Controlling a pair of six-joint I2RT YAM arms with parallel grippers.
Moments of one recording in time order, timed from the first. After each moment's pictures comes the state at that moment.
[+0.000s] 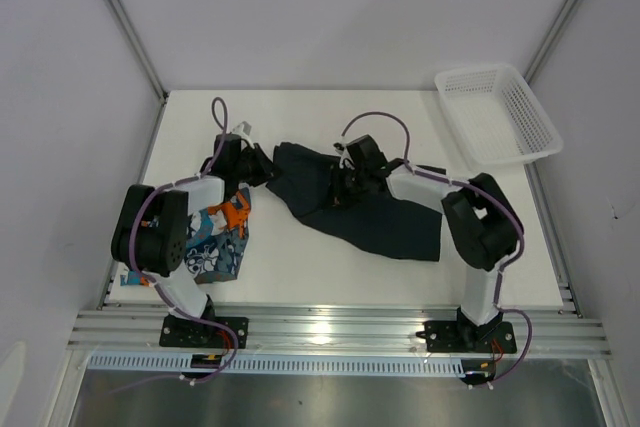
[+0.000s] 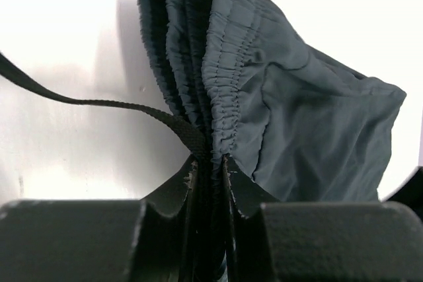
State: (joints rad) left arm -0.16 1.72 0.85 0.23 0.36 -0.63; right arm 0.63 1.94 1.27 -0.21 -0.46 0.57
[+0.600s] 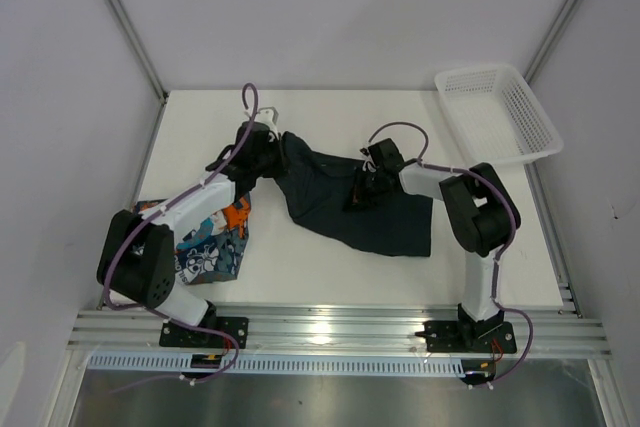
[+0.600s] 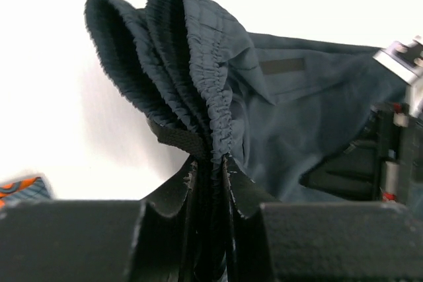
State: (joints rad) left arm -0.40 1.52 1.01 -0.11 0.00 -0.40; right arm 0.48 1.98 1.18 -0.21 -0.48 0.62
